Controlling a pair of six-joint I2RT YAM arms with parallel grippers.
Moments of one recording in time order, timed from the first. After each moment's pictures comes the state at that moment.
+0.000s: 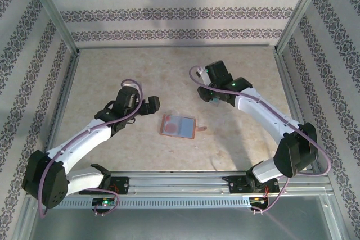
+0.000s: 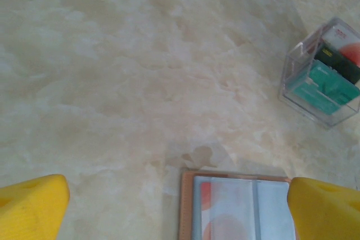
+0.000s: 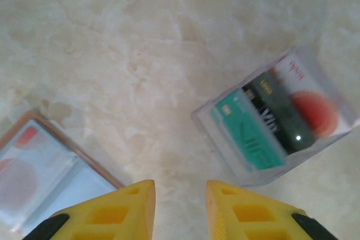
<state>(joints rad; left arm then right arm) -0.46 1.16 0.75 -0.26 -0.06 -0.56 0.52 1.47 1.23 -0.68 0.05 0.05</state>
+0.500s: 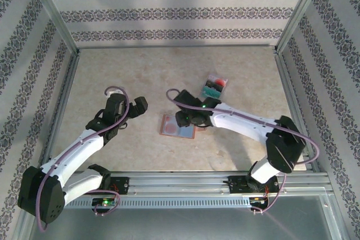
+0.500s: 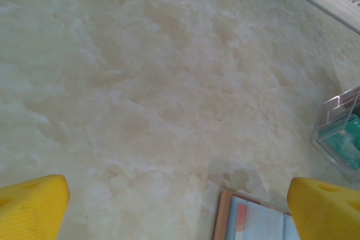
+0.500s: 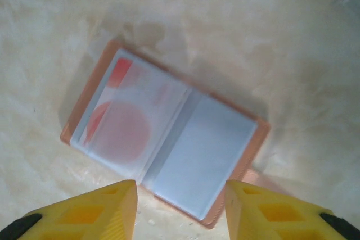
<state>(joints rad) -0.36 1.02 0.60 -0.22 -0.13 -0.70 0.89 1.60 1.16 -0.70 0.15 0.56</state>
